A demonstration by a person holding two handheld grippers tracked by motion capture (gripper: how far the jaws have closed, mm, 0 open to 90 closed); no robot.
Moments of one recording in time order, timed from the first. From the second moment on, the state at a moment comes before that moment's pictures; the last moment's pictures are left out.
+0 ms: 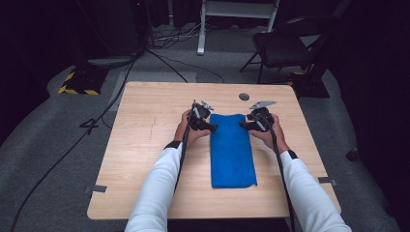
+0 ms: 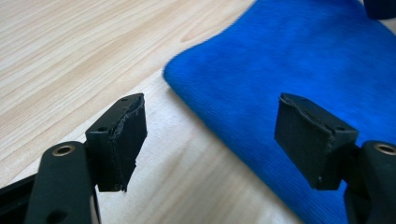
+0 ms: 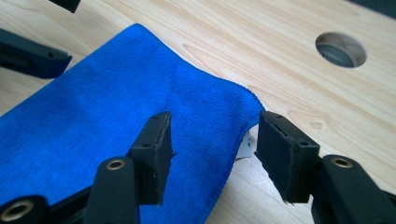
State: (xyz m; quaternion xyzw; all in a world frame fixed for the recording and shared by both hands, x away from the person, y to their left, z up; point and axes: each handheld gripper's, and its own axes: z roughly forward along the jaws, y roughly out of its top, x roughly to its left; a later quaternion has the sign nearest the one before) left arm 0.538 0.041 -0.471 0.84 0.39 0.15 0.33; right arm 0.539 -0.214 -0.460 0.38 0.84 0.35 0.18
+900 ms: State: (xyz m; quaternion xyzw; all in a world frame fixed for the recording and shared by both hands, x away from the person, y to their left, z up) left arm 0.556 0.034 -0.493 0.82 0.44 0.13 0.34; right arm 0.559 -0.205 -0.488 0.41 0.84 0.32 0.14
